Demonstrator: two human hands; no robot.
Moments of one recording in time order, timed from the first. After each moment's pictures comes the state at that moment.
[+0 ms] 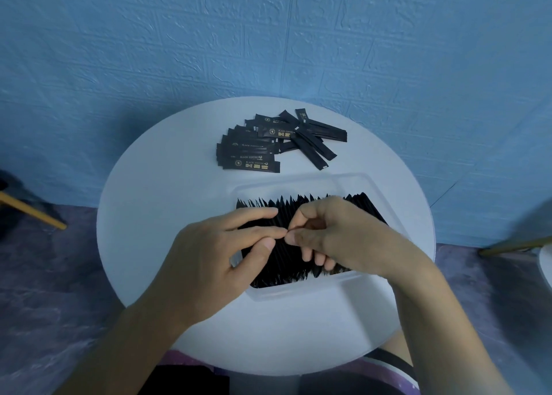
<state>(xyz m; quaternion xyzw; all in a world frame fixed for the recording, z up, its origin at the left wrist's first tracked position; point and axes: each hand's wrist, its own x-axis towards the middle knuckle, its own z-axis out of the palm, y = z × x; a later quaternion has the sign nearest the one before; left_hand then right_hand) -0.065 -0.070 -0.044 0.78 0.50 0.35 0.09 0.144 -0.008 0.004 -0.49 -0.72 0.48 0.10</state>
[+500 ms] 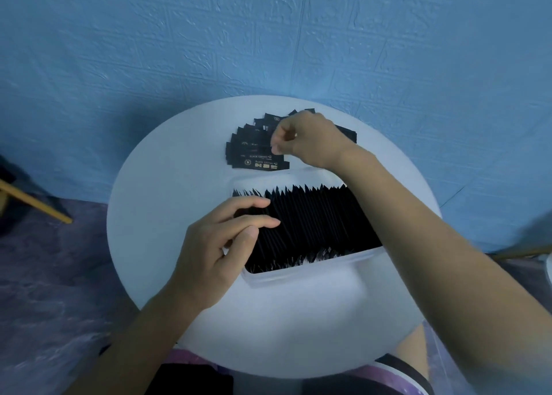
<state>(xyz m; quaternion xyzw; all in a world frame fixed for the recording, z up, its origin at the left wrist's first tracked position) -0.077 -0.056 -0.079 0.71 0.49 0.48 0.16 0.082 0.130 0.011 -0.48 -0.84 0.22 0.14</state>
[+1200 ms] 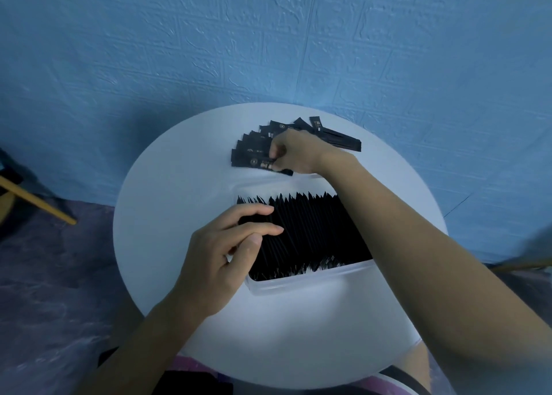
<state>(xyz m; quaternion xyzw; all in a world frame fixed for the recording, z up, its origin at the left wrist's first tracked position) -0.076 -0.056 -0.078 0.71 0.48 0.50 0.15 0.060 0.164 -0.013 -0.47 -0.86 0.19 0.03</state>
